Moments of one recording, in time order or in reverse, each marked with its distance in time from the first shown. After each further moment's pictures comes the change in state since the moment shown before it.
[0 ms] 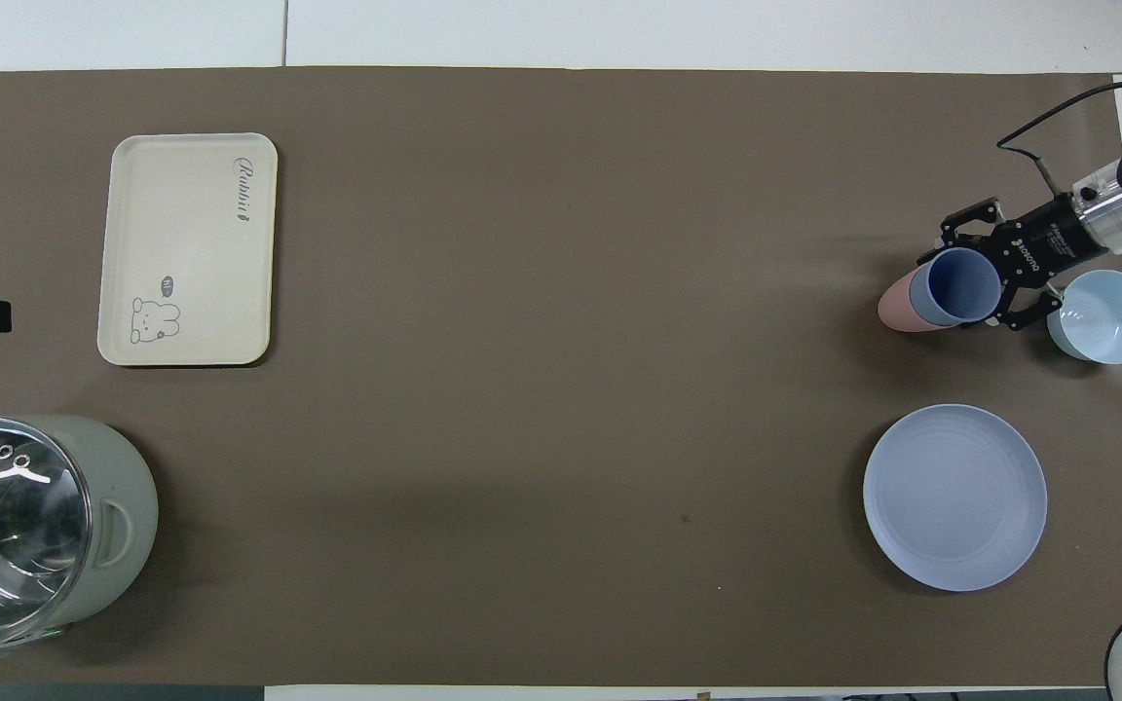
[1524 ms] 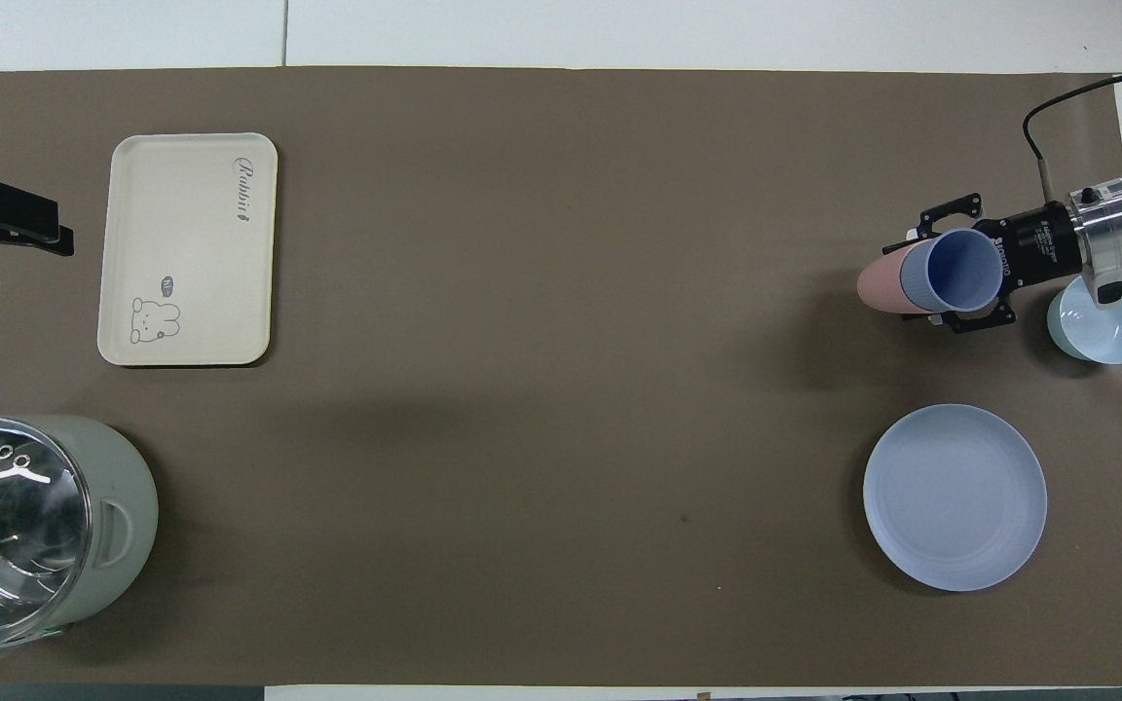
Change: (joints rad) left arm -0.005 0.190 -0.004 0.080 0.000 0.081 -0.030; right arm 0.011 -0.134 0.004 -0.179 0.376 -0.036 0.268
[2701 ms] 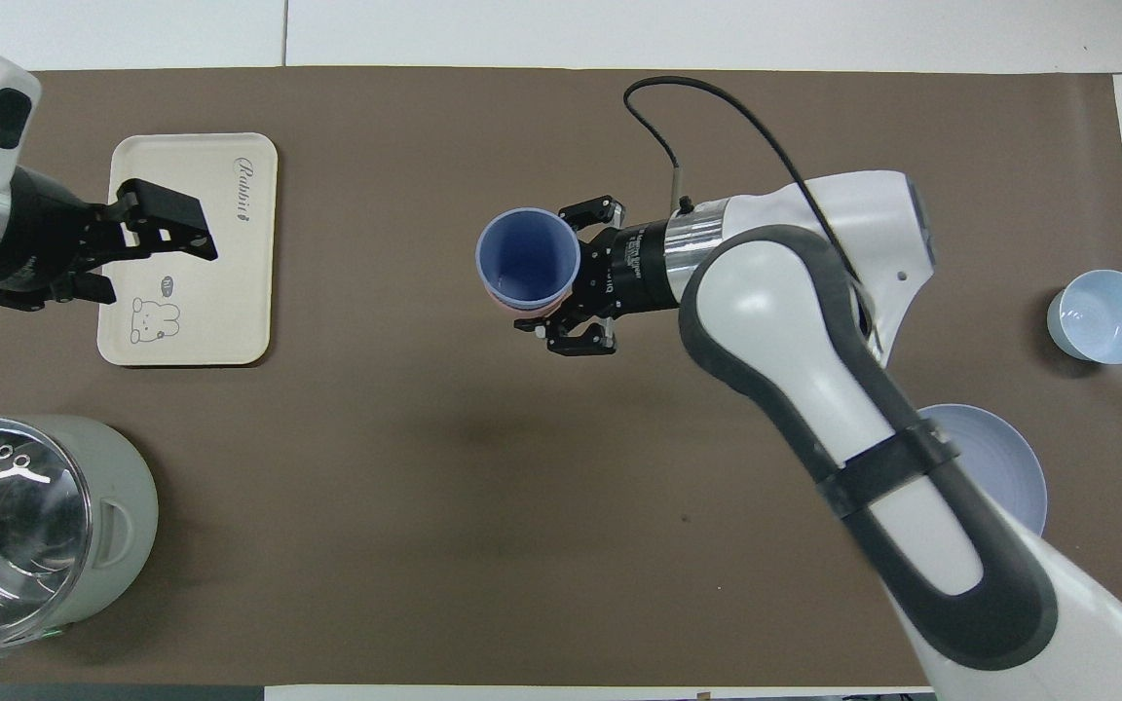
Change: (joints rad) left arm -0.187 -0.064 -0.009 -0.107 -0.090 0.095 -0.476; right arm 0.770 -0.229 0.013 -0.182 0.278 0.751 0.718
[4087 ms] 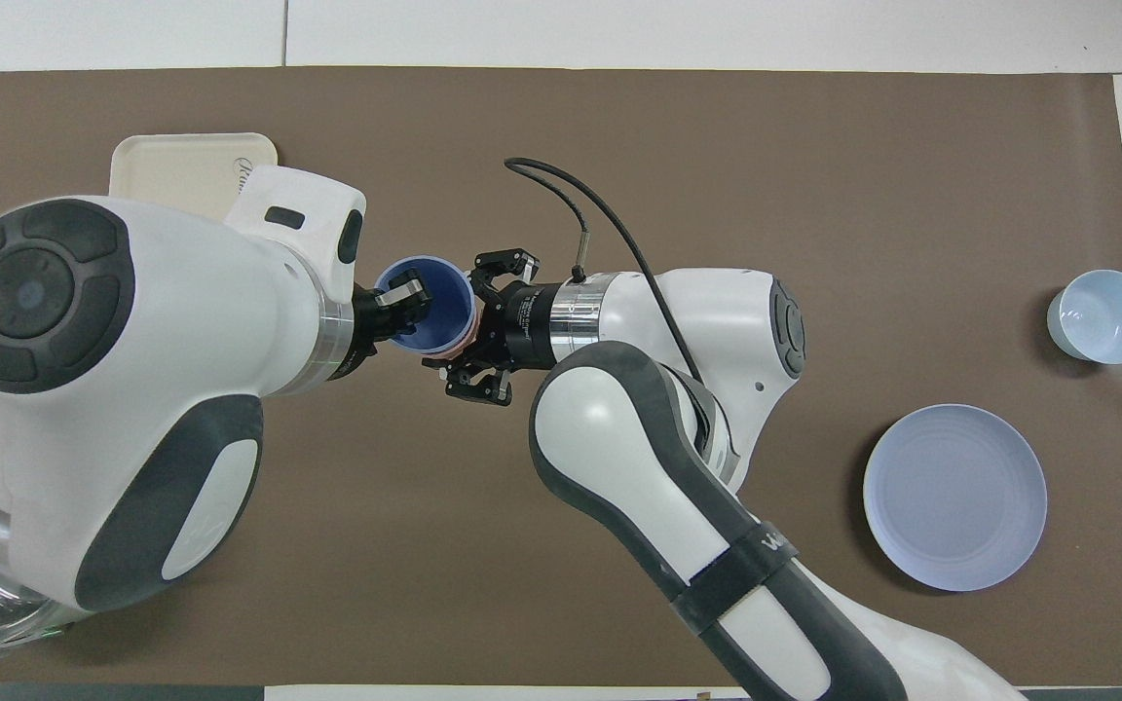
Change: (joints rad) left arm -0.272 -0.054 -0.007 -0.218 0.068 0.233 -0.367; right arm 0.173 0.000 -0.012 -0.027 0.031 0.223 0.100
